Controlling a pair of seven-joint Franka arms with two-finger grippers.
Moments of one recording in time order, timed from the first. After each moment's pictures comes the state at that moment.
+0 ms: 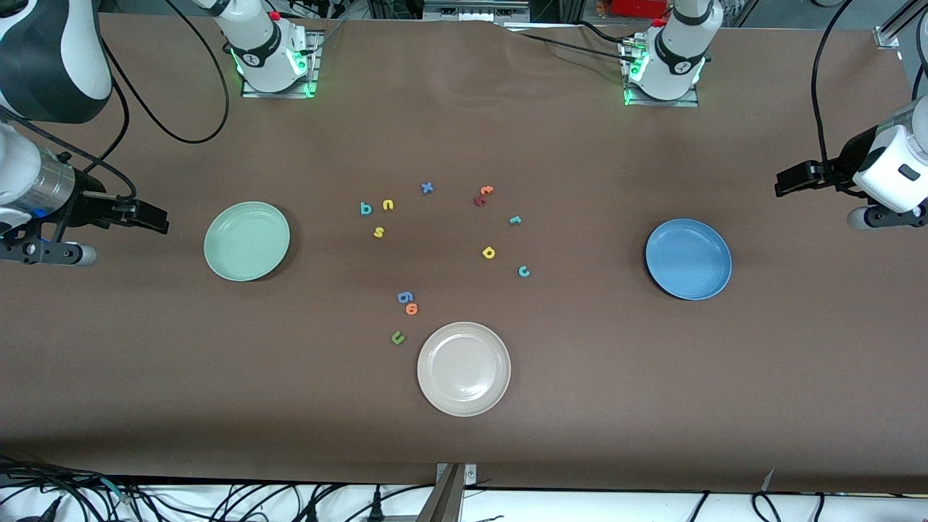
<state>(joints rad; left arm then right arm) 0.01 0.08 0.01 -1.61 0.02 1.49 -0.10 0.11 0.19 -0.09 -1.57 -0.02 1.67 0.10</state>
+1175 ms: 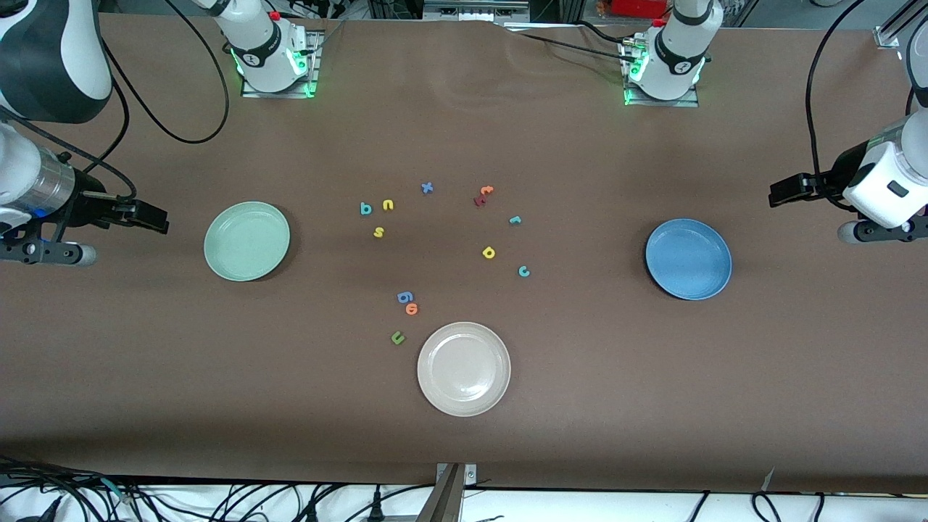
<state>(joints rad) 0.00 0.13 0.01 -1.57 0.02 1.49 -0.10 0.11 0.19 -0.09 -1.57 -0.02 1.67 0.10</state>
